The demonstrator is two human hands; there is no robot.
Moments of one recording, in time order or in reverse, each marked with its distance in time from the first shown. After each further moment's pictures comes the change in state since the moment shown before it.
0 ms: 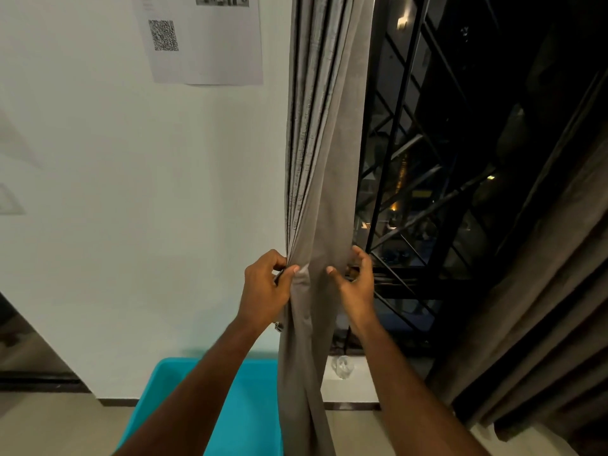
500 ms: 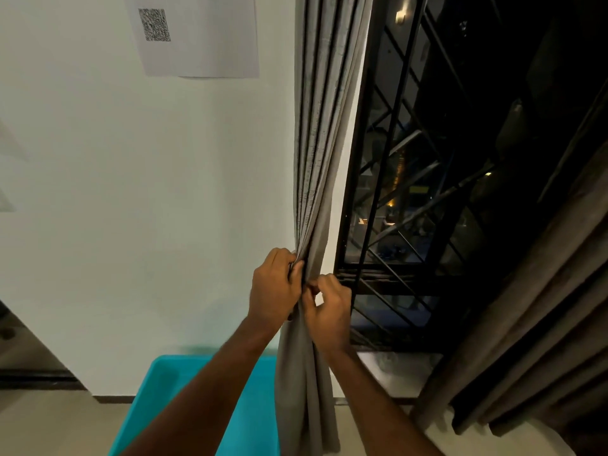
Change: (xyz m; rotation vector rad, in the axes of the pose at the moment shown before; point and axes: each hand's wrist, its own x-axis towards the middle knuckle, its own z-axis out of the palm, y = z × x) left_hand -0.002 0.004 0.025 0.185 0.051 0.093; right_hand -0.053 0.023 0.022 -0.494 -0.043 -0.513
